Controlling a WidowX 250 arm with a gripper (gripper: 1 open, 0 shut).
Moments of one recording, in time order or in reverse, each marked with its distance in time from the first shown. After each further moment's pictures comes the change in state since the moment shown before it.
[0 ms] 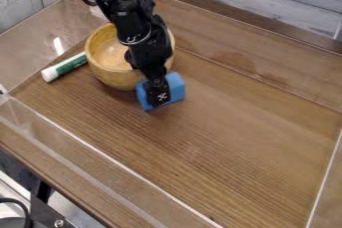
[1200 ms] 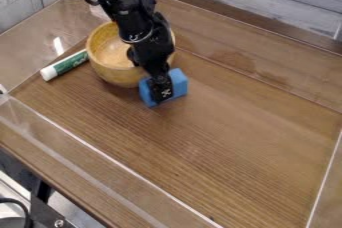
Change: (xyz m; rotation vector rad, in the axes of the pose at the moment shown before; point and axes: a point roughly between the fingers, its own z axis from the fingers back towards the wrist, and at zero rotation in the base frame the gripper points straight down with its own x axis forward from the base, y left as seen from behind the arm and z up) arm 0.004 0.001 -0.003 -0.002 -0.006 0.031
